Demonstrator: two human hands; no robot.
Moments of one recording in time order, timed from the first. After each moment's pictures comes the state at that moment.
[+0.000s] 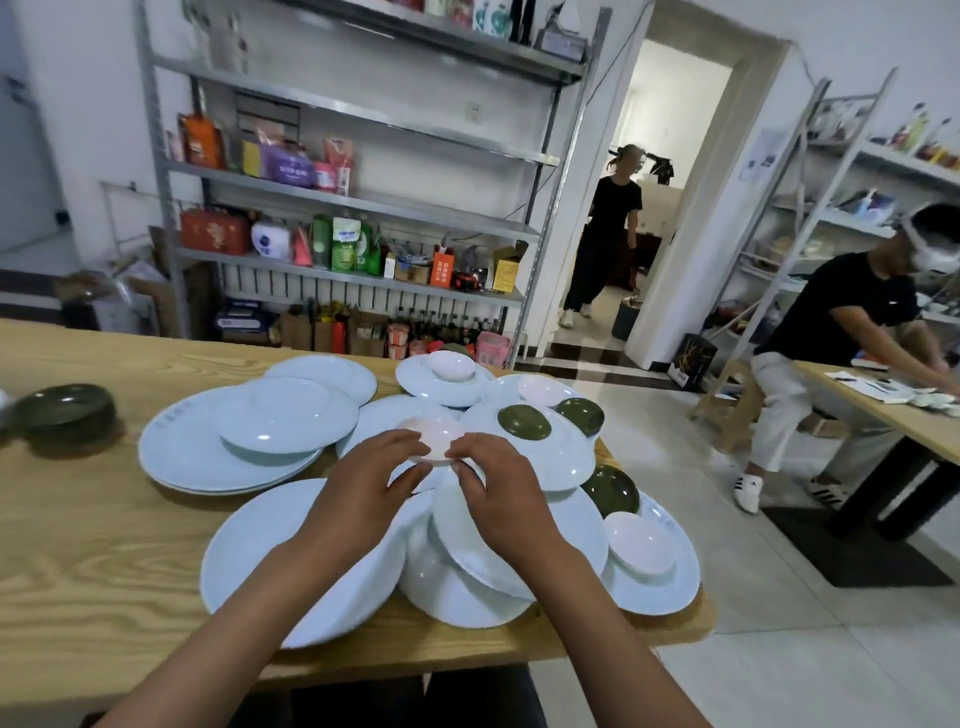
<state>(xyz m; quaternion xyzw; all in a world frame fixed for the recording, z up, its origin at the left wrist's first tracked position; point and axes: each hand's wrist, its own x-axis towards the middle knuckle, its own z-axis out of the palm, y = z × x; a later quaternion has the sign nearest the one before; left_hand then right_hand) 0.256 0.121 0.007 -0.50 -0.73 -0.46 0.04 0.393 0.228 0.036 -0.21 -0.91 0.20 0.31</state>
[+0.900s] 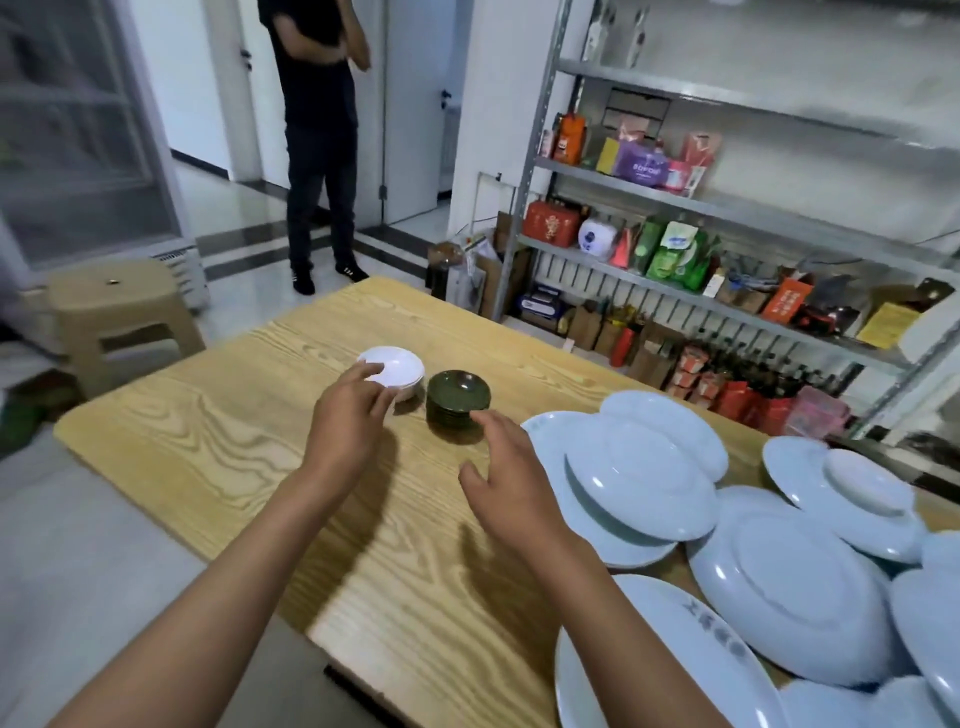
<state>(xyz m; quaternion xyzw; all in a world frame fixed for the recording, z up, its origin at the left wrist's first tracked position) -0.027 -0.126 -0.026 -0.13 -0.88 -0.40 0.21 0.079 0.049 -0.008 0.01 -0.94 0.31 0.10</state>
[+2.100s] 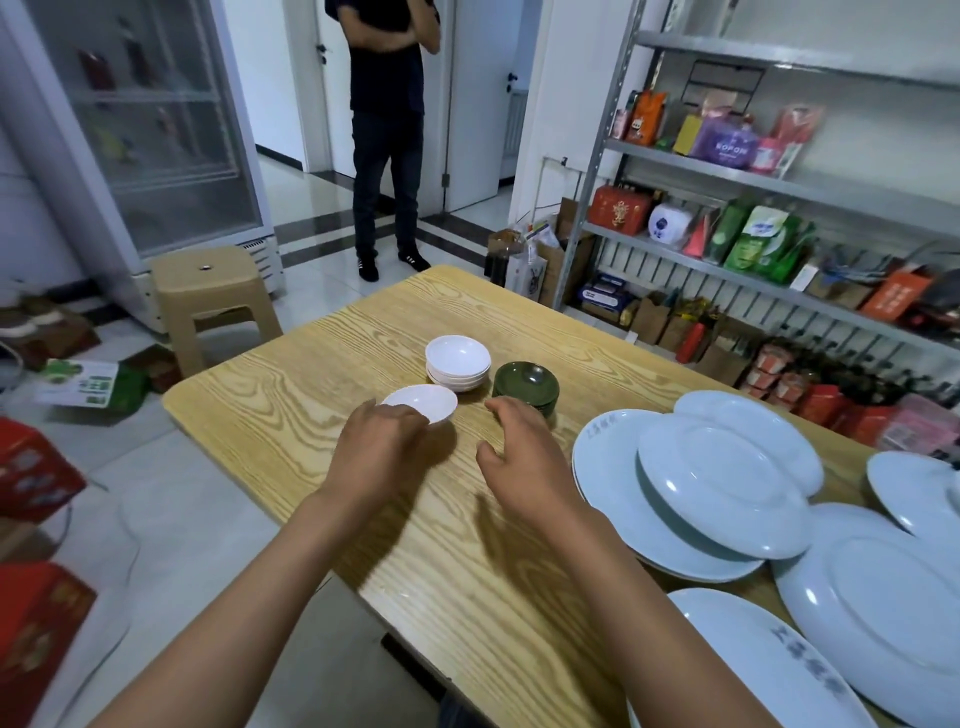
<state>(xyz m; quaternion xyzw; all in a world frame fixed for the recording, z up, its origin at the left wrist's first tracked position) -0.005 -0.179 -0.050 -0.23 -0.94 -0.17 0.20 0.047 0.008 -0.011 0.06 -0.95 0.31 0.08</state>
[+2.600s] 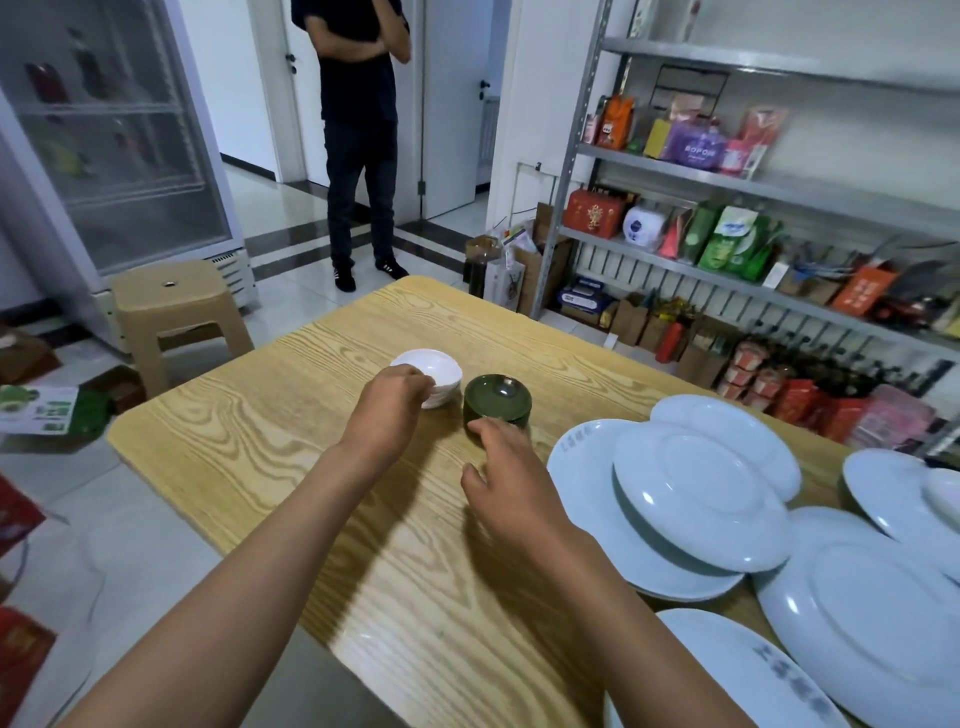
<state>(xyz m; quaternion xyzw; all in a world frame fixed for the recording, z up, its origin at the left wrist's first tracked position) -0.077 -0.134 -0.035 -0.21 -0.93 -0.24 0.17 0.039 0.027 -0.021 0.07 -0.95 0.28 0.08</state>
